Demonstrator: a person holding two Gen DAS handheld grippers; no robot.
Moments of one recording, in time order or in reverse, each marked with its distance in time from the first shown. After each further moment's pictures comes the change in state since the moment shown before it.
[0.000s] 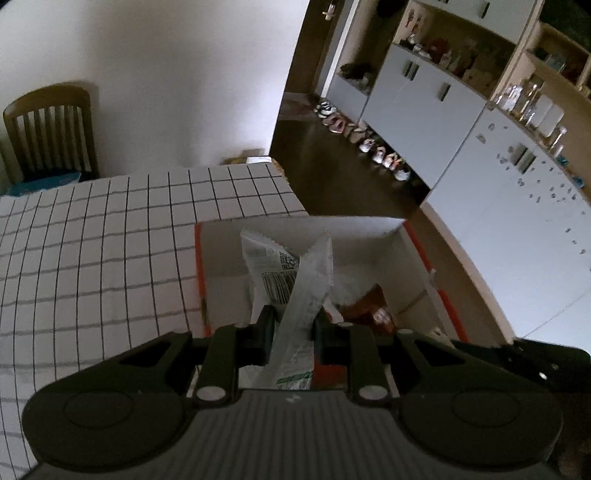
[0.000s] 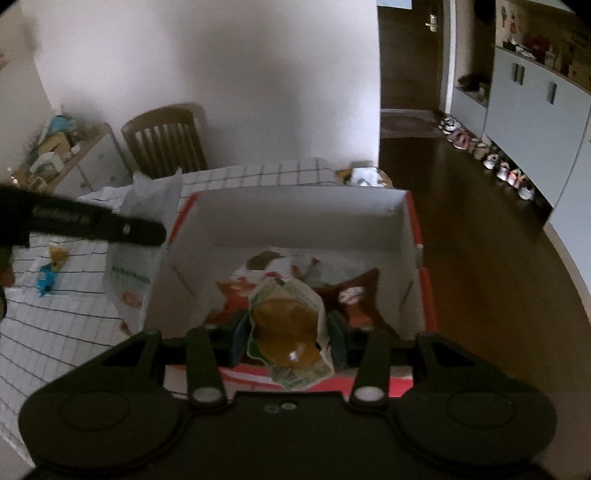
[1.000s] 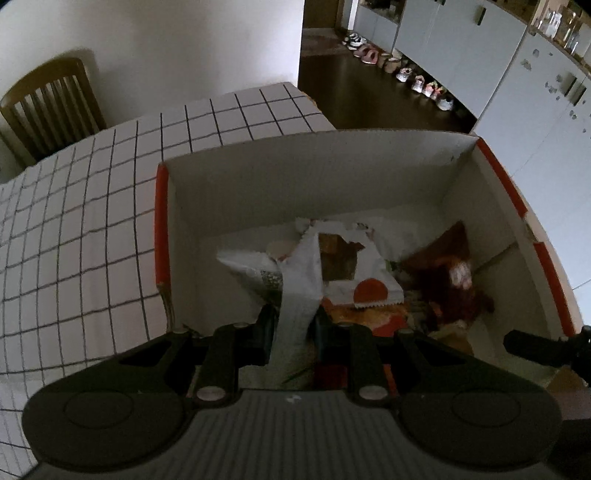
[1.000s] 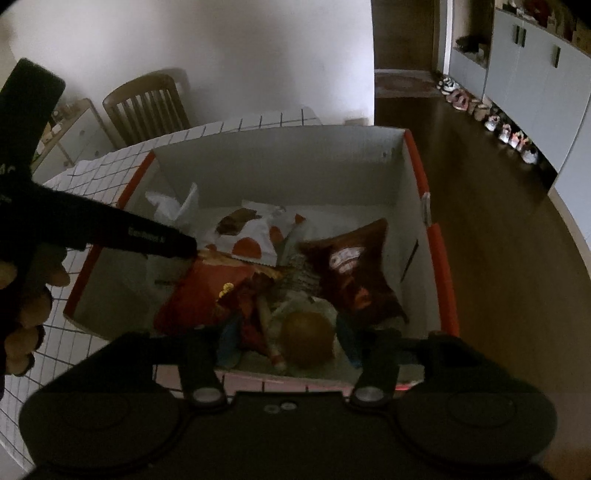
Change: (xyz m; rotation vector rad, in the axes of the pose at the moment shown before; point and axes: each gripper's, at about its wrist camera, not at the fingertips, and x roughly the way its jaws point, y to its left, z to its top) left arm 0.103 -0.009 -0.009 0.064 0.212 0.147; right arm 0.045 -0.023 -0.008 0.033 0.119 0.012
